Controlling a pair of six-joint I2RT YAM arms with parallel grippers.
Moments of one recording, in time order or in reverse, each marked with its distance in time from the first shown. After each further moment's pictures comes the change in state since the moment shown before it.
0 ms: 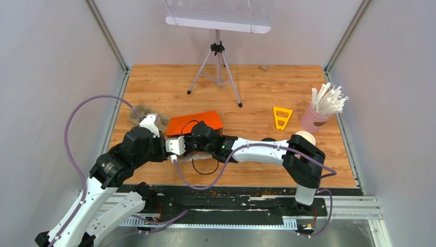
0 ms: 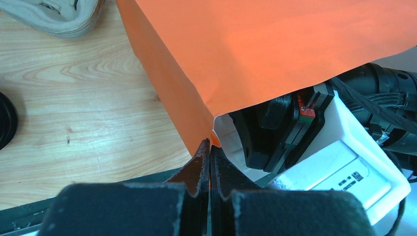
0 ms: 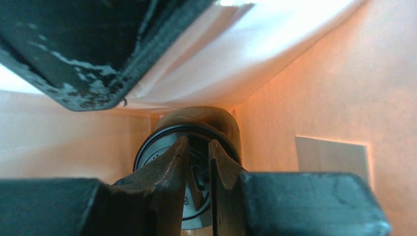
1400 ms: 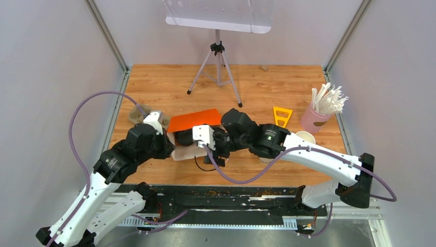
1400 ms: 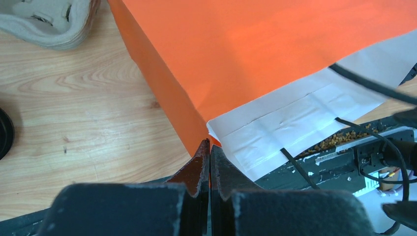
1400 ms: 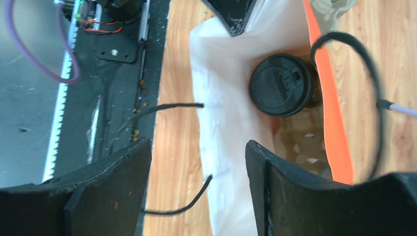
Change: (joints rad) left arm 0.000 0.045 0.008 0.038 0.010 0.019; right arm -0.015 -0.435 0.123 -0.763 -0.259 0.407
